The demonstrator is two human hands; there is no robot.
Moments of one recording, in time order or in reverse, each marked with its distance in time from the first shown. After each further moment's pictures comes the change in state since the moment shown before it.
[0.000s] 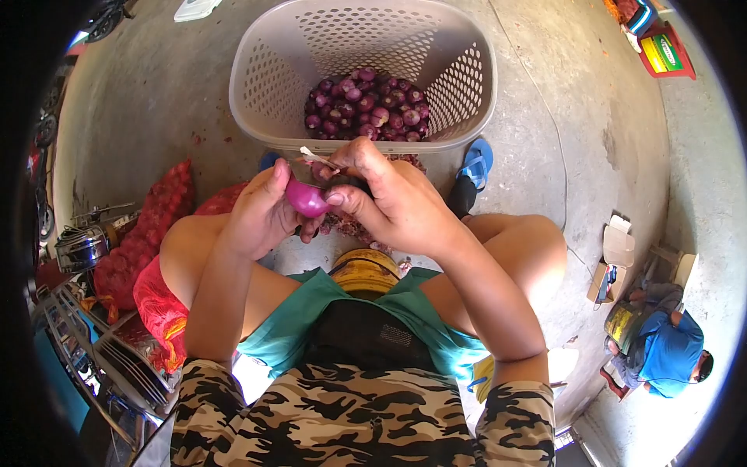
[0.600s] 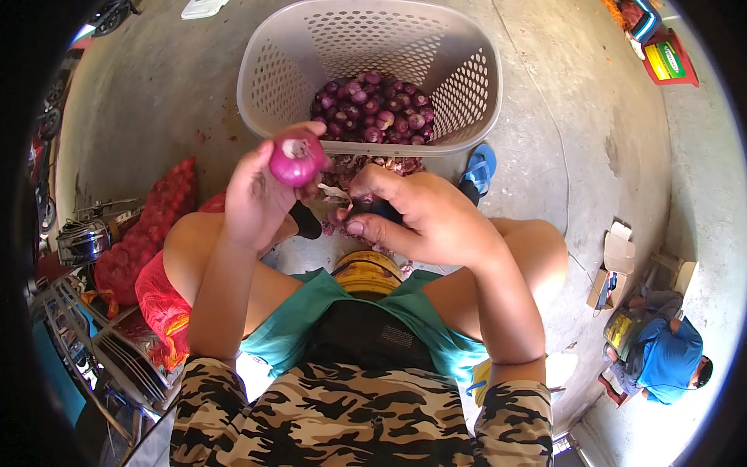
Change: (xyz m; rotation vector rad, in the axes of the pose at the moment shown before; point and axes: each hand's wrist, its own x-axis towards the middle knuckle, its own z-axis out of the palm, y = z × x) left_hand 0.007 0.013 0.010 0.039 0.232 0.186; right_hand -0.006 -0.012 -0.022 -0.132 -0.155 -0.105
